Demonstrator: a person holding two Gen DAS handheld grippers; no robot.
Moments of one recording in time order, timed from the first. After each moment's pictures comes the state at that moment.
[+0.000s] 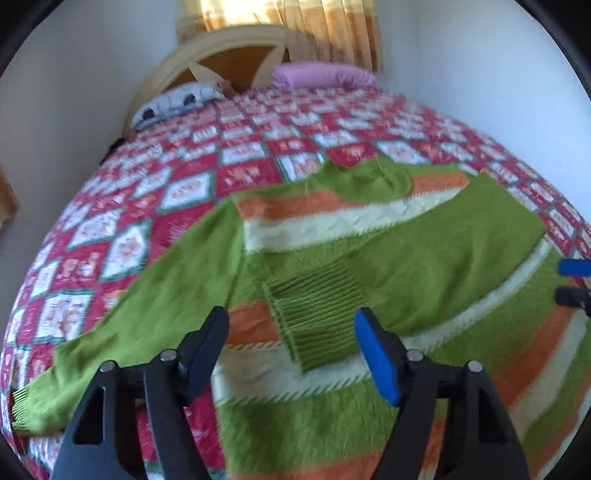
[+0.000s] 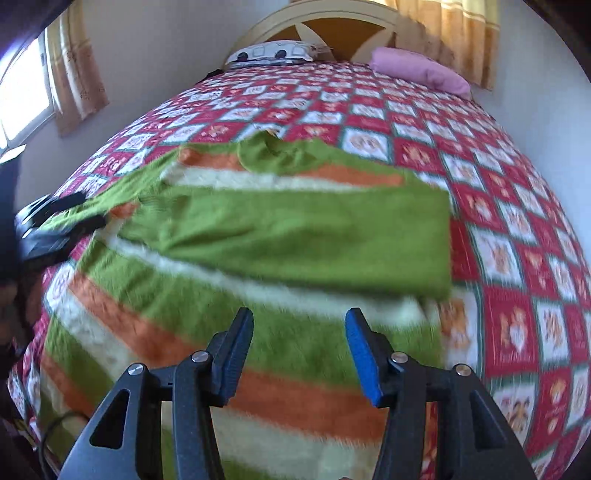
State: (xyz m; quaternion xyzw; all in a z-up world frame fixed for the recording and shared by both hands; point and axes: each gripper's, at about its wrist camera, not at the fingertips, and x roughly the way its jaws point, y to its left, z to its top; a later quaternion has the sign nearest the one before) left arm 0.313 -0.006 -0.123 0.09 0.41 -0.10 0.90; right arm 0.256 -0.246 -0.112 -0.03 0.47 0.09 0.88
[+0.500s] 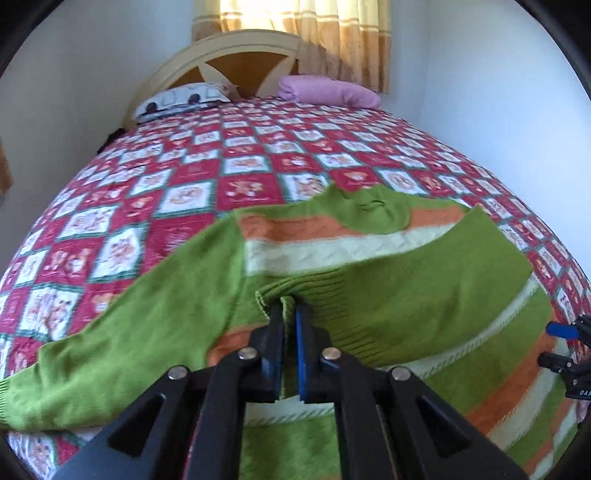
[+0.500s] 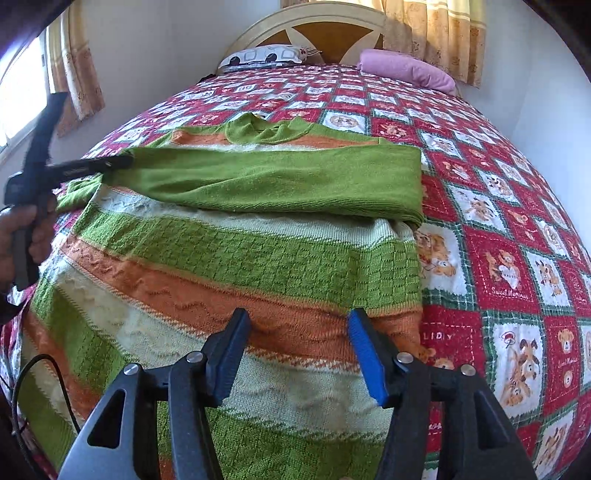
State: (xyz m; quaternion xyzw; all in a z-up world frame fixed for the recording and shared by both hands) left arm 0.308 0.014 -0.100 0.03 0.38 -0.11 0.92; right arm 0.217 -0.265 -0.136 -0.04 0.44 0.08 0.89
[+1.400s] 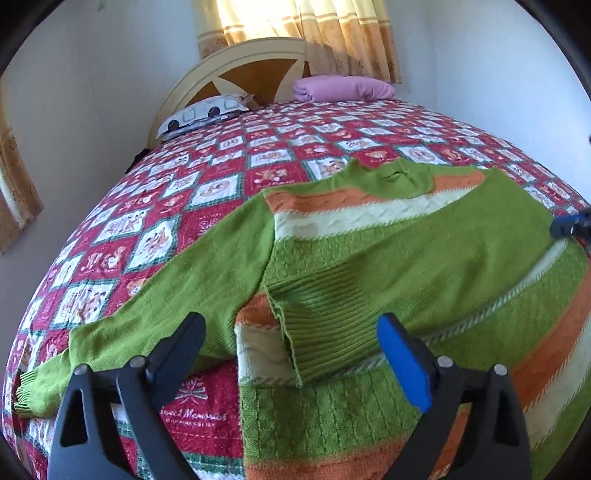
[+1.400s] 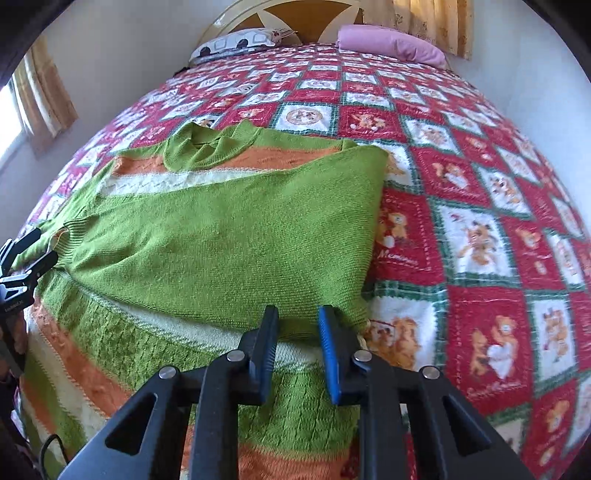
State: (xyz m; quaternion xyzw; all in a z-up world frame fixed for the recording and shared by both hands) left arm 0.284 0.007 -0.125 0.10 0.35 -0.05 0.93; right arm 0.313 -0.299 -0.127 -0.02 0.48 0.06 0.88
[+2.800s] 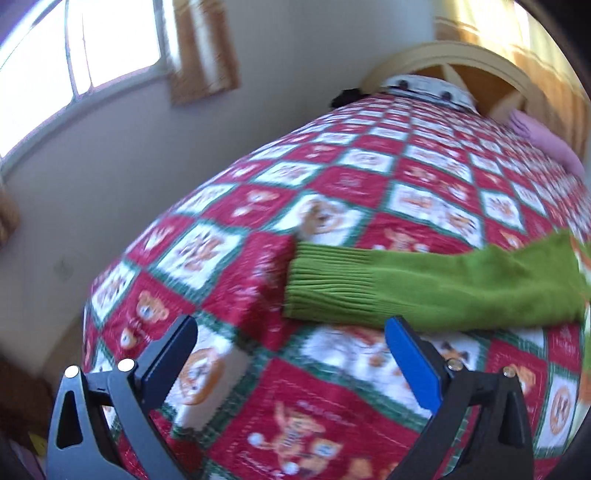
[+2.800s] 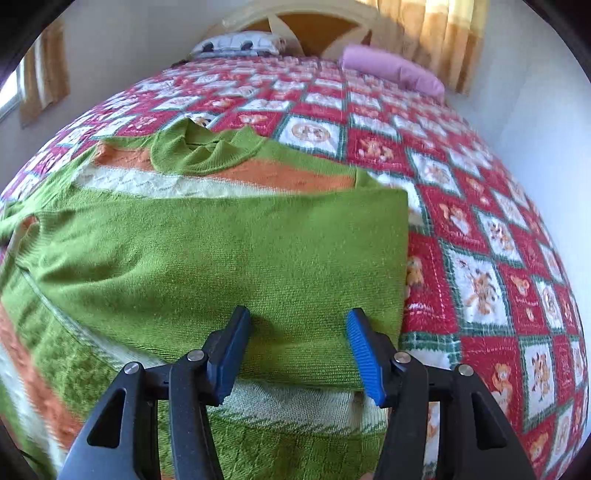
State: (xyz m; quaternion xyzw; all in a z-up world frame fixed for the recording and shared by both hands) left arm 0.184 0.335 -0.122 -0.08 0.39 0.28 0.88; right arm 0.330 -0.276 -0.153 -0.08 0.44 0.02 0.90
